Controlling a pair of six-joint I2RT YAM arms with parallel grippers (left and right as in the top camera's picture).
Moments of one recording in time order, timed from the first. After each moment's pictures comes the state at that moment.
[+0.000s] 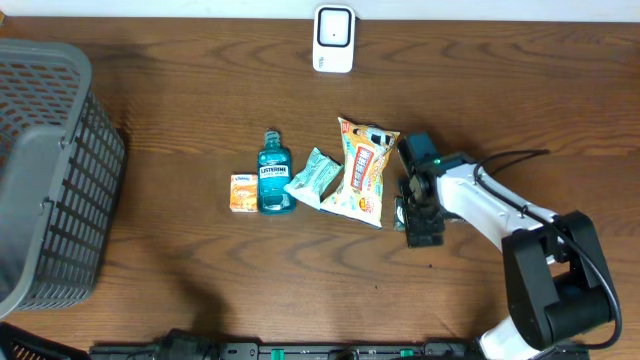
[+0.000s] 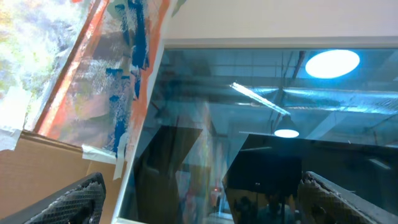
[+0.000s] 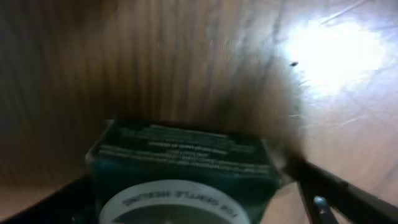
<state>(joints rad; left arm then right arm) -0.24 0.01 0.90 0.00 -0.37 0.18 0.36 1.76 0.97 -0.74 -0.01 1.84</state>
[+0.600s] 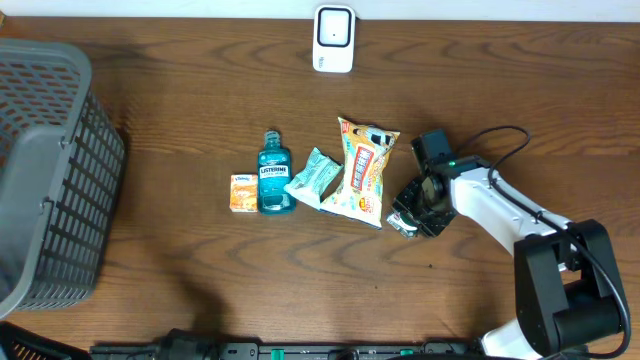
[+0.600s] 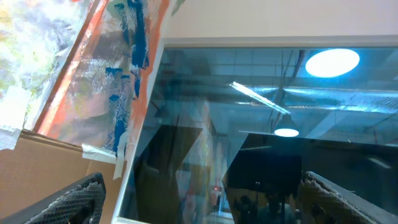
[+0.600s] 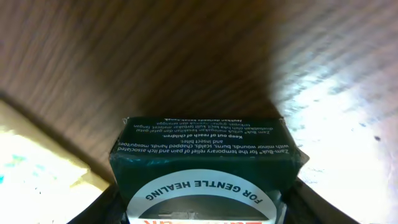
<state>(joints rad) -0.24 0.01 0.90 -0.01 -0.37 0.18 0.30 1.73 0.94 -0.70 -0.20 1.02</state>
